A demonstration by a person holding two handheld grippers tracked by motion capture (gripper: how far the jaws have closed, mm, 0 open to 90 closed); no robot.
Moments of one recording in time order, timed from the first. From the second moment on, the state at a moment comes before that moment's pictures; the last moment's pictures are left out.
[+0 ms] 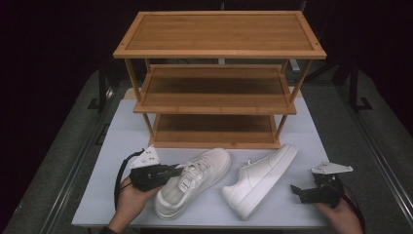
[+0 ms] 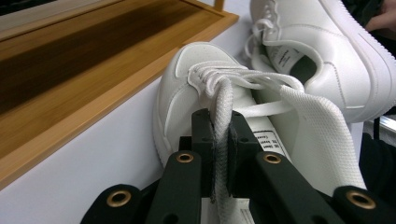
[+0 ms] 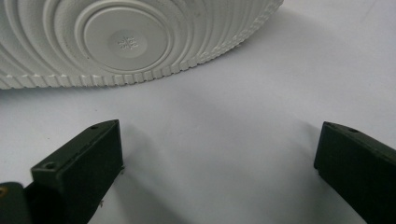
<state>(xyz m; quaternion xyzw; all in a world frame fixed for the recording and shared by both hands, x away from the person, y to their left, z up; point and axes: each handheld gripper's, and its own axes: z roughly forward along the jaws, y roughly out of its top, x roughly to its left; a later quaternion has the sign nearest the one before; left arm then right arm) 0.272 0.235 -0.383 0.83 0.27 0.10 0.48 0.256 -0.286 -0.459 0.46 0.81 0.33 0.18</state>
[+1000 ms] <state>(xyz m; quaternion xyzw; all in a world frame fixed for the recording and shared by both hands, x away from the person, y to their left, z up) 0.260 0.308 -0.397 0.80 0.34 0.11 0.48 0.256 -0.286 -0.459 0.46 0.81 0.33 0.18</state>
